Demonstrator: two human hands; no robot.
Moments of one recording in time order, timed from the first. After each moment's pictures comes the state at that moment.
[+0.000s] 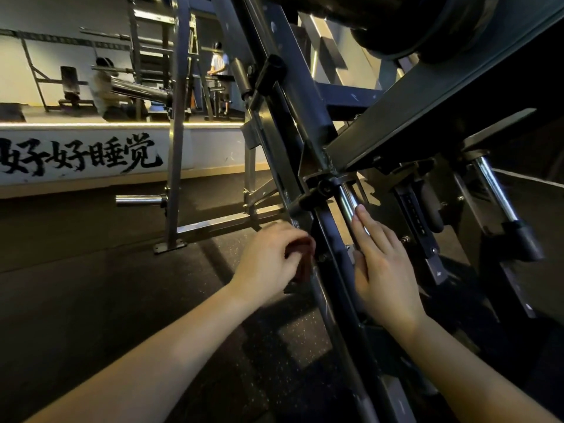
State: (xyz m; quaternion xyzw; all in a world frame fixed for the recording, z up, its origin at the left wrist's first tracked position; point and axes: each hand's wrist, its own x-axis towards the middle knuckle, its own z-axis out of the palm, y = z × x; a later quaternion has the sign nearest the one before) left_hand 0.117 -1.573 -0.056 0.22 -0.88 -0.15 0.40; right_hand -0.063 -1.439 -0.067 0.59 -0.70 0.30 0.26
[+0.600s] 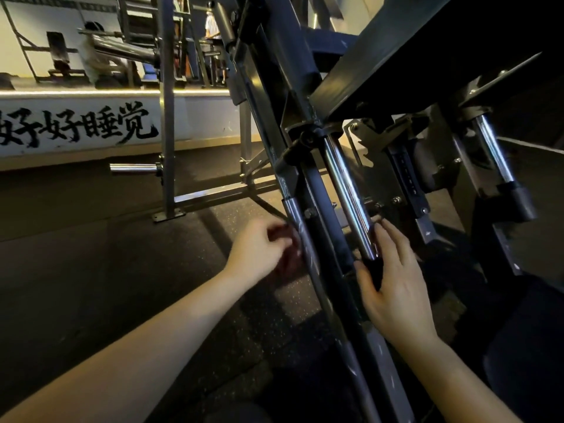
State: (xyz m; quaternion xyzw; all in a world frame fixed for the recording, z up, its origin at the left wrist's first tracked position) left_hand 0.112 -1.540 -0.103 0.36 -0.79 -0.35 0.35; right_hand -0.051 -1.360 -0.118 0.52 -0.76 0.36 0.15
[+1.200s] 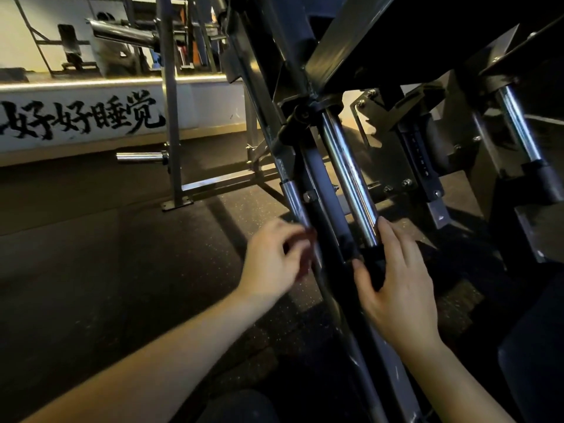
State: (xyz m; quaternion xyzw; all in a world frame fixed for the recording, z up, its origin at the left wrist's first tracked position) left_hand 0.099 -1.498 -0.133 0.30 -0.82 -0.25 0.43; right_hand -0.051 -1.358 -0.138 0.52 -0.75 0.38 0.16
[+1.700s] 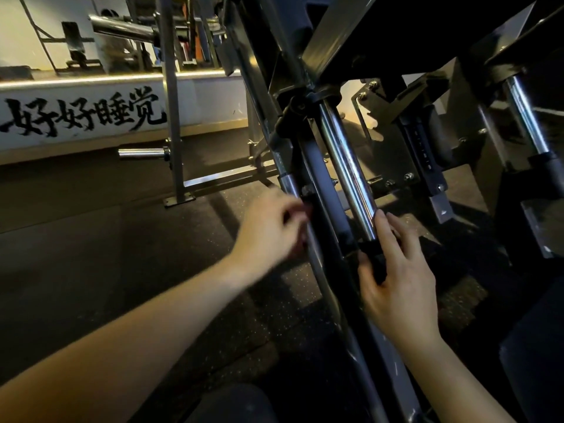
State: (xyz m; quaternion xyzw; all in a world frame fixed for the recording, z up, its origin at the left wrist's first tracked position) left_hand 0.089 -1.529 -0.112 0.29 -0.85 -0.17 0.40; right_hand -0.057 -1.356 -0.142 0.52 -0.74 0.40 0.16
